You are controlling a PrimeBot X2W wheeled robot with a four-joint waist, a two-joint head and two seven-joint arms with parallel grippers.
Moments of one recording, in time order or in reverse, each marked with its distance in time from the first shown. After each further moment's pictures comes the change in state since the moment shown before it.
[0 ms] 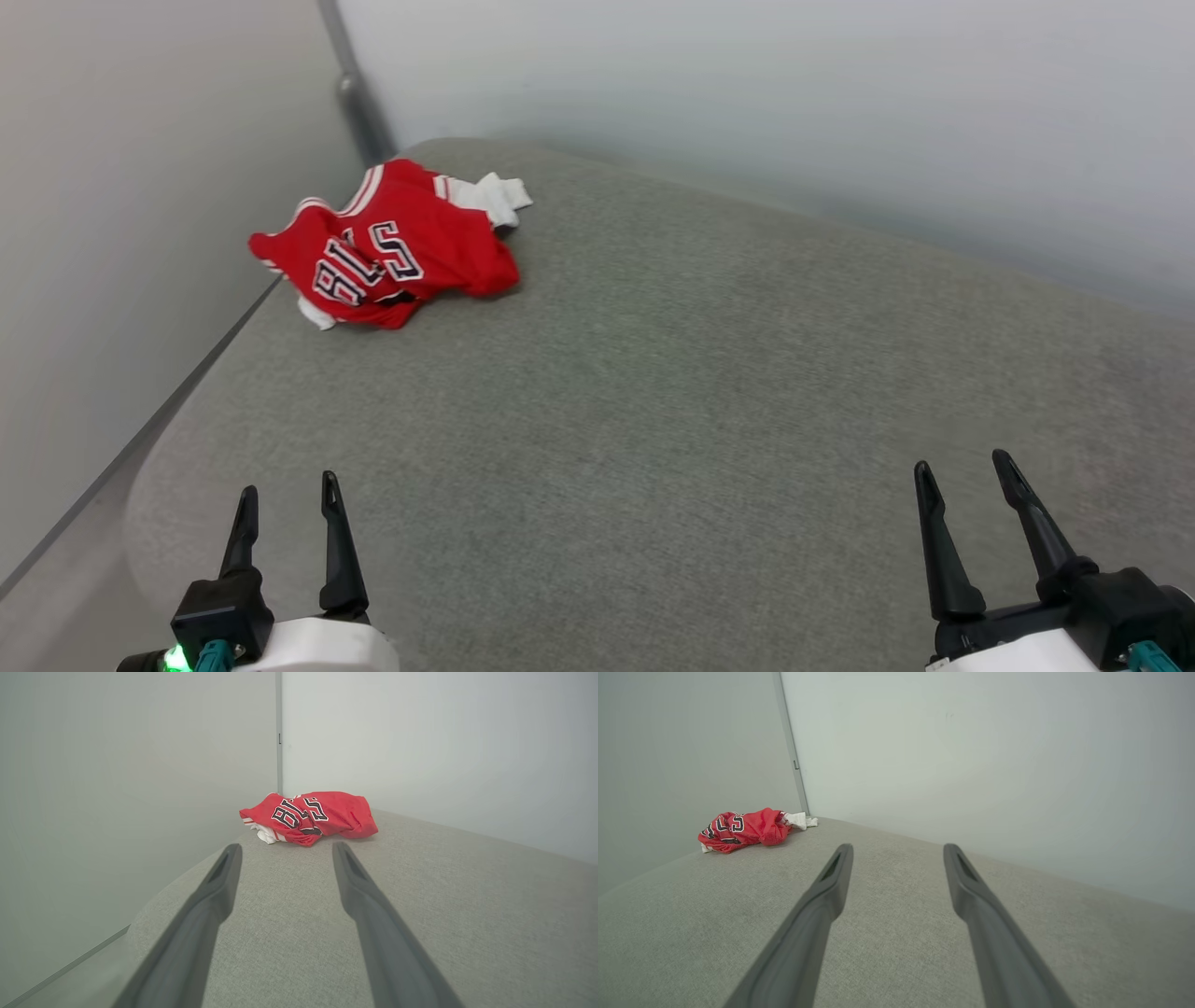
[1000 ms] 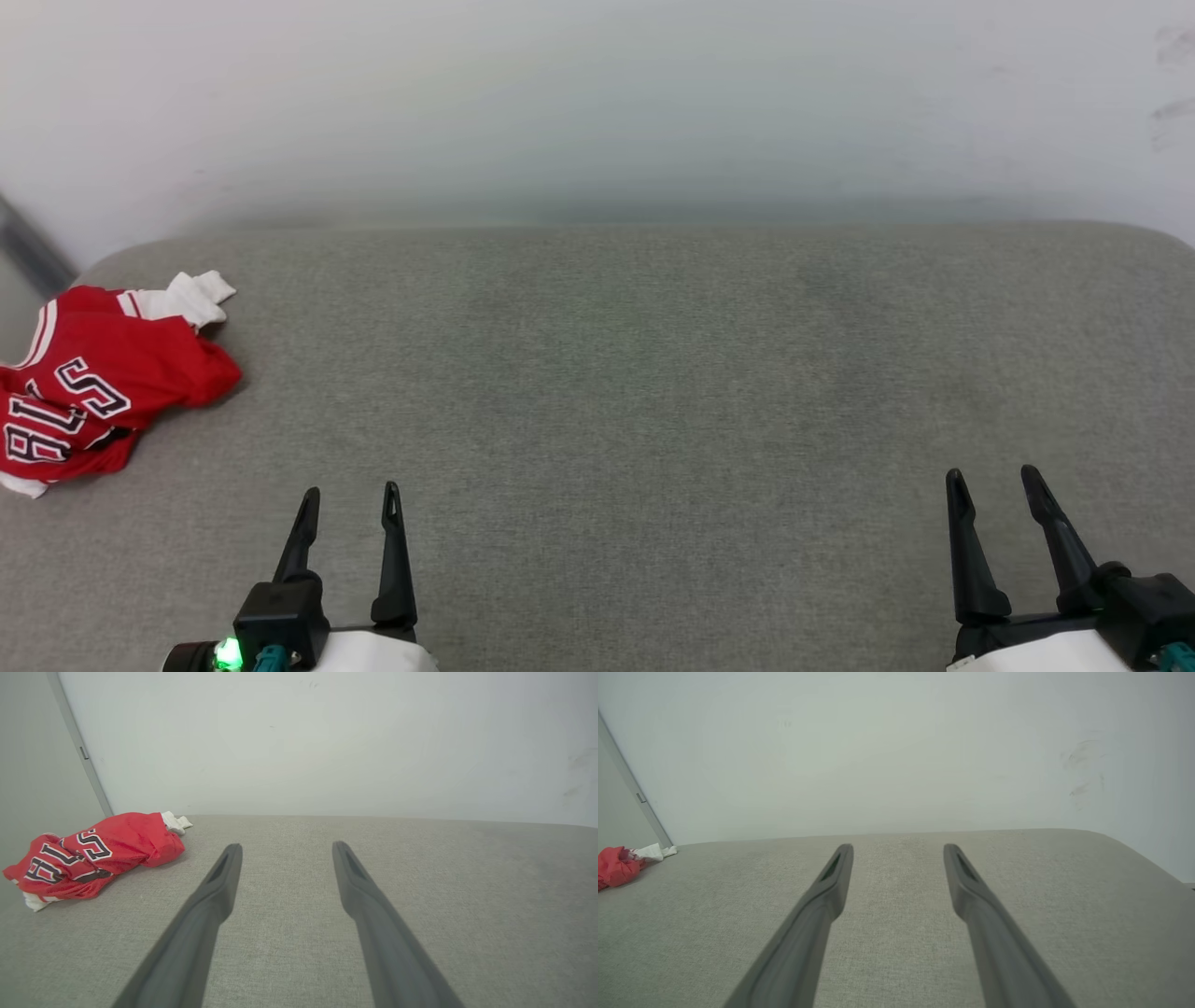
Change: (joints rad) left arm 0.012 0.000 -0.077 0.009 0.044 -0.040 0.000; right arm -0.002 0.000 -0.047 0.054 0.087 0.000 0.000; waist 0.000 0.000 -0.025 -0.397
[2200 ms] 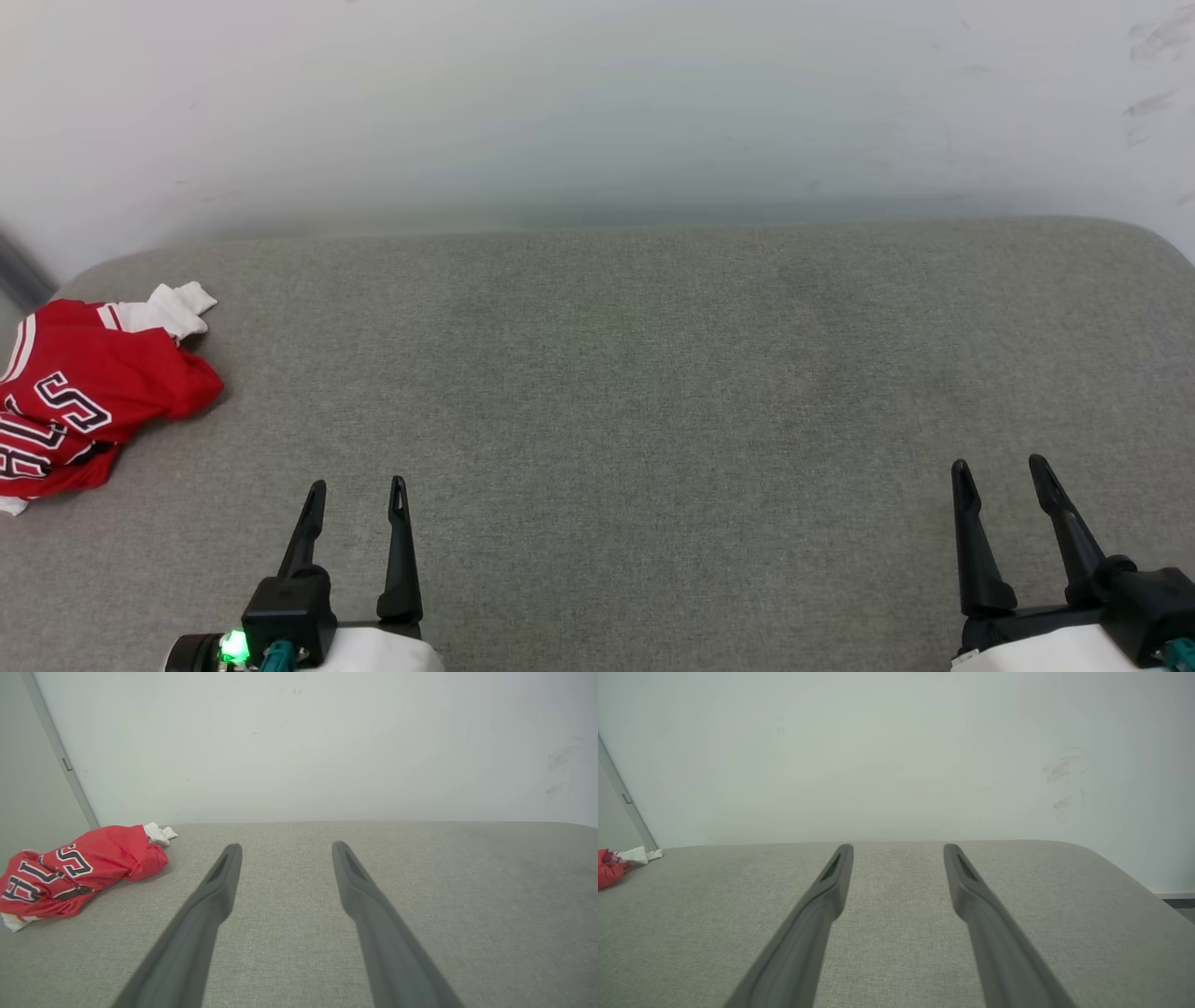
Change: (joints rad) left arm -0.008 0.000 -0.003 -0.007 0.012 -0.004 0.005; right arm -0.006 0.000 -0.009 -0.026 -0.030 0.000 0.007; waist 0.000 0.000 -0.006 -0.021
